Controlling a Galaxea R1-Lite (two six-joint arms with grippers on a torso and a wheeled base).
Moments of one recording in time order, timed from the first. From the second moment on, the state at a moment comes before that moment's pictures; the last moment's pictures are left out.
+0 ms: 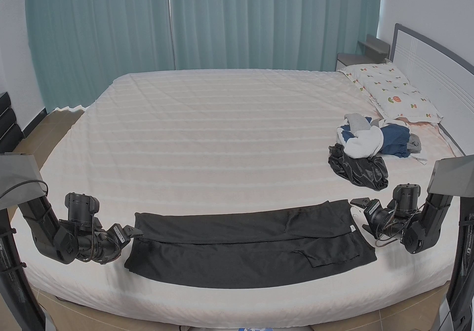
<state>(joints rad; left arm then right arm) 0.01 2.09 -0.46 -0.77 -0.20 -0.72 0.00 2.34 -0.58 -1.22 0.21 0.97</state>
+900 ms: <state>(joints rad) -0.06 2.28 -0.37 -1.08 0.00 -0.61 0.01 2.35 -0.58 -1.22 0.20 0.97</state>
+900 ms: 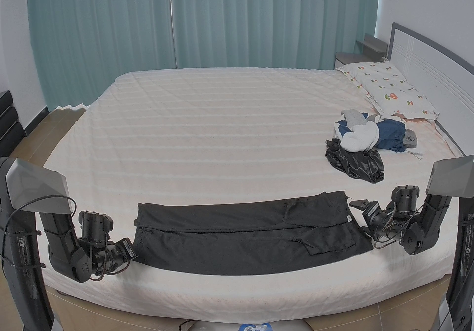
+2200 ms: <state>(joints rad) -0.03 2.14 -0.59 -0.85 -0.04 -0.68 0.02 2.36 -0.57 -1.23 0.20 0.96</state>
